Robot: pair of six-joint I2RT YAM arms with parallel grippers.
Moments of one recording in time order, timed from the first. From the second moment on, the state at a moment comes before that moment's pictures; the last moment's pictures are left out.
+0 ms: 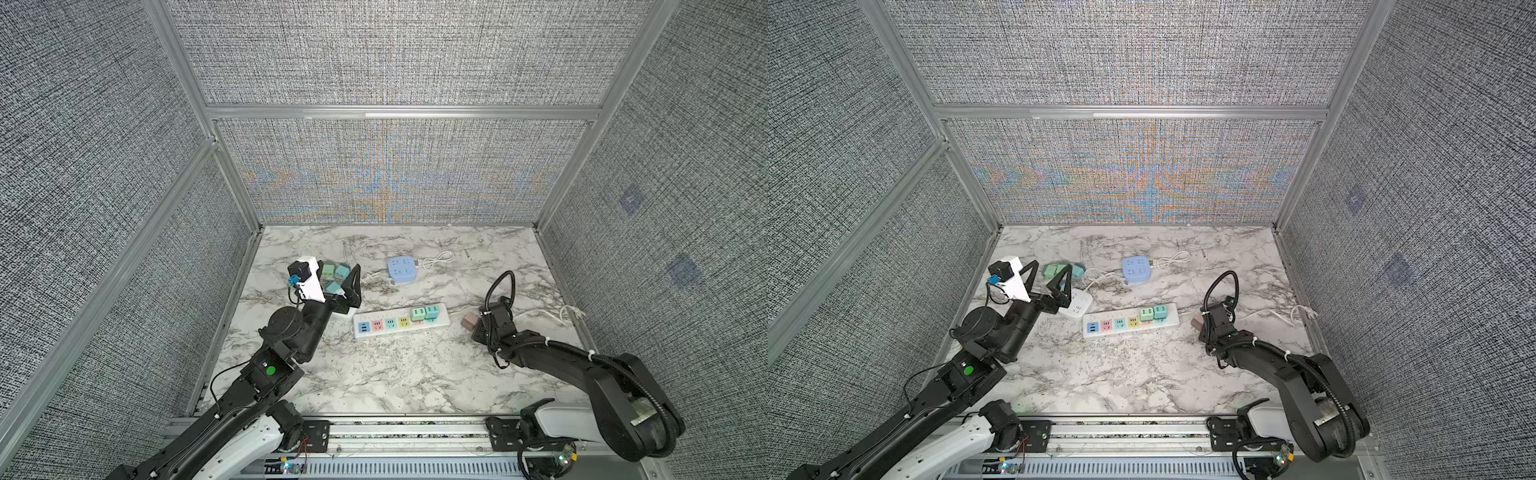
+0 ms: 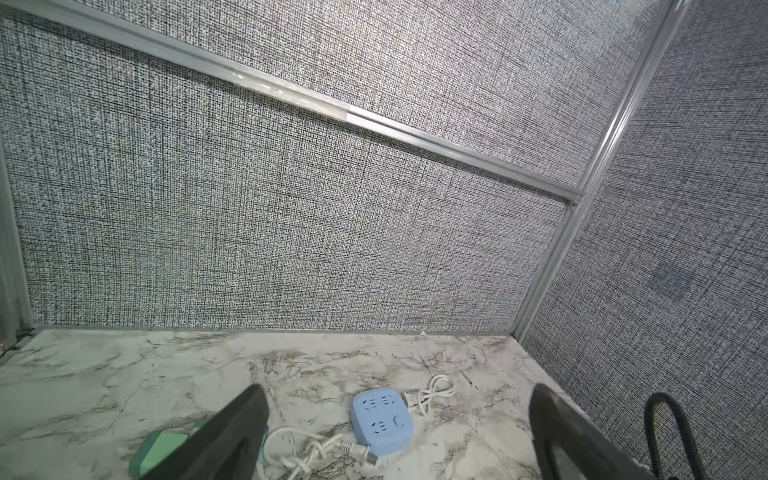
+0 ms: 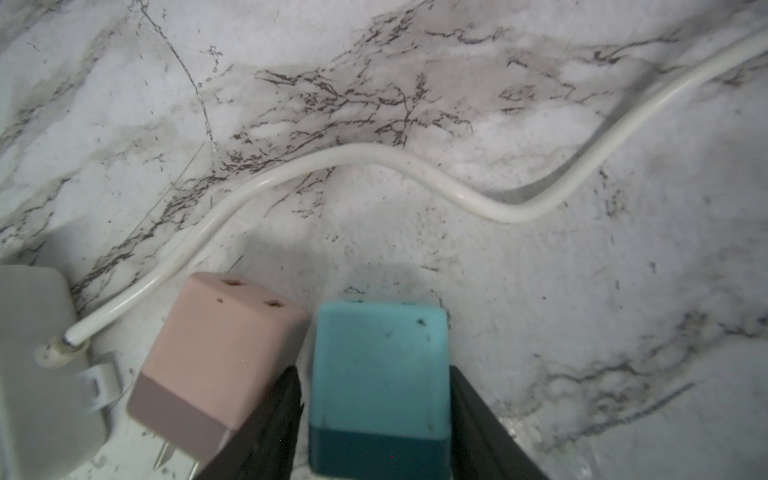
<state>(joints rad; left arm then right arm) -0.75 0.70 0.66 0.17 -0.35 -0.24 0.37 1.33 0.46 -0.12 0.32 0.67</state>
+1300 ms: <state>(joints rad) -0.75 0.95 0.75 0.19 0.06 -0.07 0.64 0.98 0.48 -0.28 0.48 0.65</state>
